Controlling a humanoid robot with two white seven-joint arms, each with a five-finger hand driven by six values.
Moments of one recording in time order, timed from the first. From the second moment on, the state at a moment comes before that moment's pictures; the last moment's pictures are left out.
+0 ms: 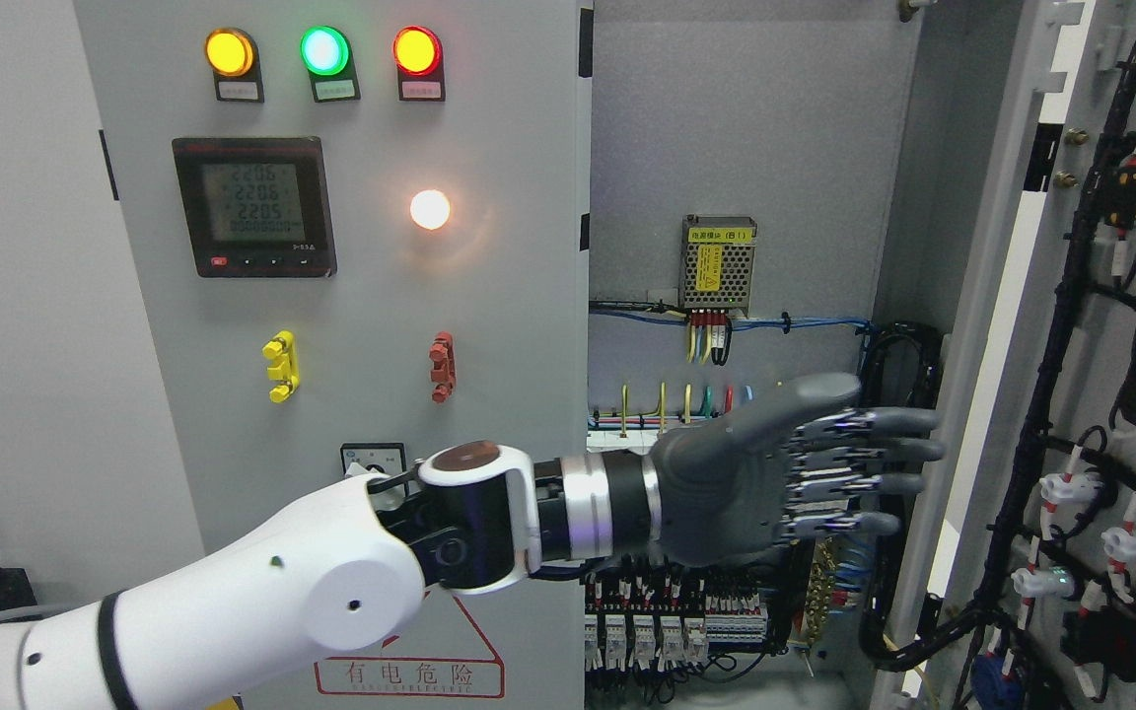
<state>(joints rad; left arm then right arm) -1.45 0.47 -1.28 -1.51 1.70 0.13 -0.33 0.10 0.12 0.25 -0.11 -0.12 0.18 0.06</state>
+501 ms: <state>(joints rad) -1.15 0.87 -1.18 -1.63 1.66 0.14 -0.47 0.10 0.12 0.25 -0.11 -0.12 0.18 0.06</state>
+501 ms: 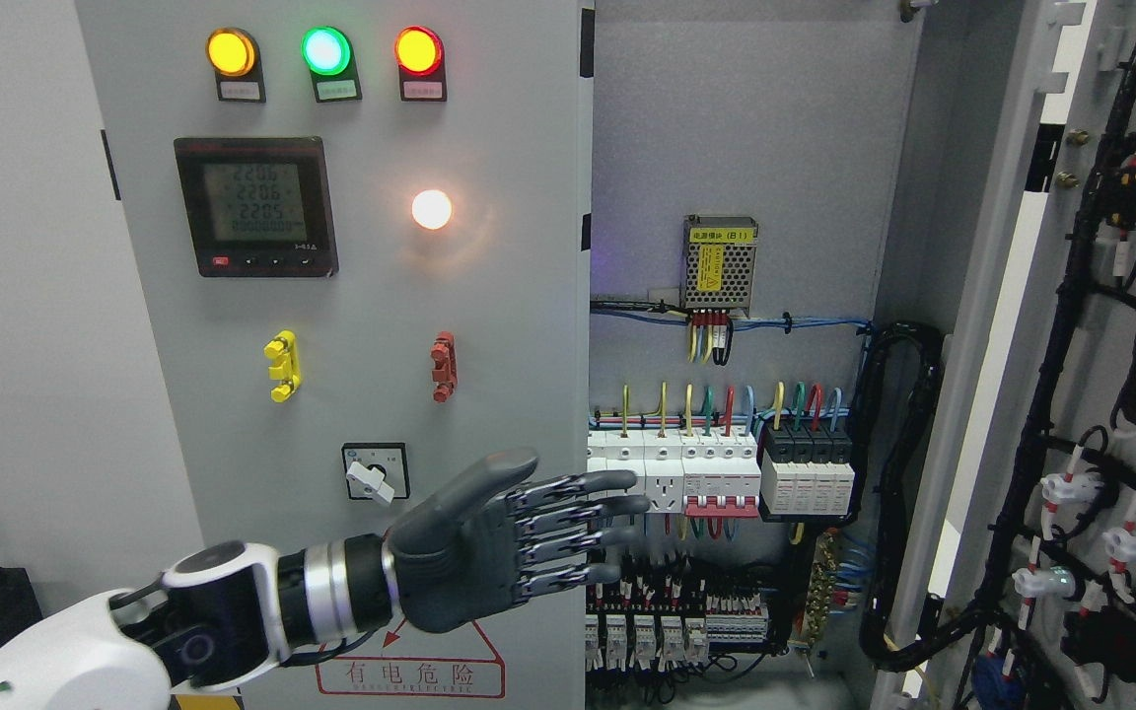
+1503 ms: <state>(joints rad) -0.62 1.17 -0.98 -1.37 1.31 0.09 -0.82 0.10 0.12 0.25 -0.11 -0.12 0.18 0.06</state>
